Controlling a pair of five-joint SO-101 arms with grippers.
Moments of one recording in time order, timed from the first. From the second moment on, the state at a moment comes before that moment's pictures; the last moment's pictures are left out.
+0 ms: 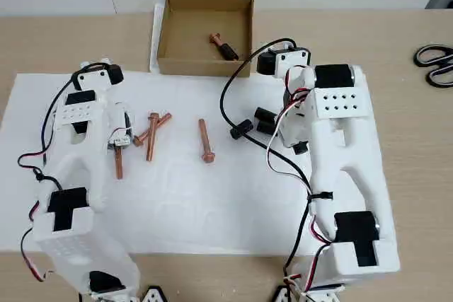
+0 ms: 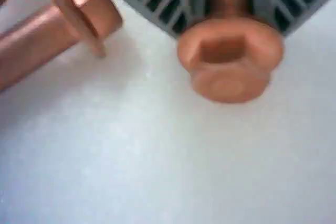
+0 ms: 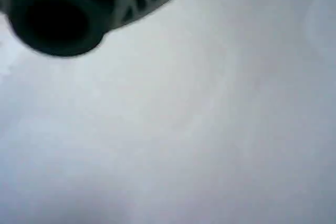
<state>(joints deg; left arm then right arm) -14.6 17.2 11.1 68.5 6.4 -7.2 2.3 -3.3 93.5 15.7</state>
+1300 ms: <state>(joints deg) 11.8 -21.2 16.1 70.7 26.1 -18.0 -53.4 53.7 56.7 11.7</state>
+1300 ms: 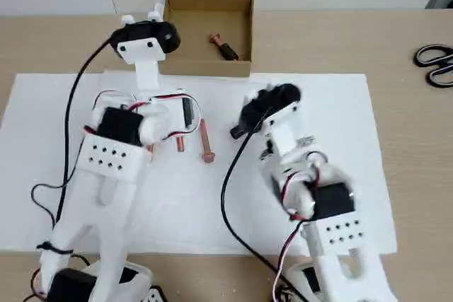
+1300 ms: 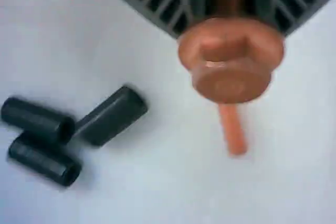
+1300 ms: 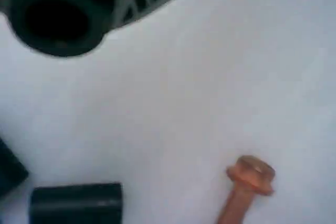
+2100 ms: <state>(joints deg) 24.9 -34.9 24.7 60.8 29.0 -28.2 -79.6 90.8 18.3 -3.1</state>
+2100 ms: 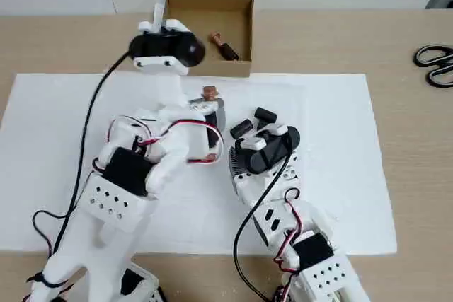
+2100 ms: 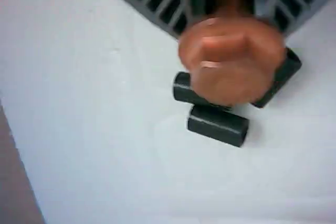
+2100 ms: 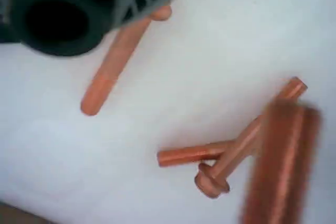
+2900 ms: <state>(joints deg) 27.3 -50.9 53.4 29.5 25.7 -31.0 -80.9 90.9 19.1 -3.1</state>
